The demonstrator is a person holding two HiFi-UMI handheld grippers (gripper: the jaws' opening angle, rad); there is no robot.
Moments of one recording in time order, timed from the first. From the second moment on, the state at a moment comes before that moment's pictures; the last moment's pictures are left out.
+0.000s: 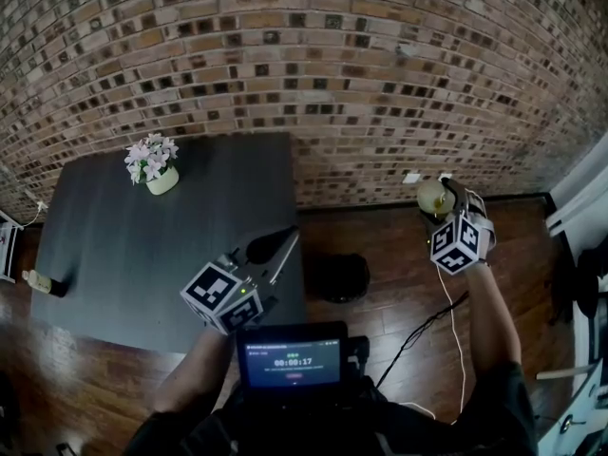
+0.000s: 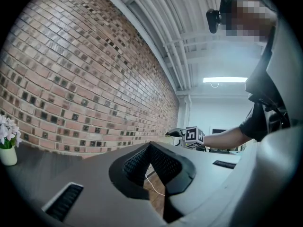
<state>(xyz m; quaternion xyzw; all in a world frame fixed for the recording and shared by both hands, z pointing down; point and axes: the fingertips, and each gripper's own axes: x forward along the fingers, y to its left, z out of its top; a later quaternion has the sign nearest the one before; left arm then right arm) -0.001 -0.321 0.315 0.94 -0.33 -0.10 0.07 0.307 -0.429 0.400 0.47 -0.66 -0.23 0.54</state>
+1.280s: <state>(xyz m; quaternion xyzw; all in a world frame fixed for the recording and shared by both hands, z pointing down) -0.002 -0.324 0.321 0.94 -0.32 -0.09 0.08 0.314 -0.429 0.390 0.43 -0.61 -0.29 0.60</state>
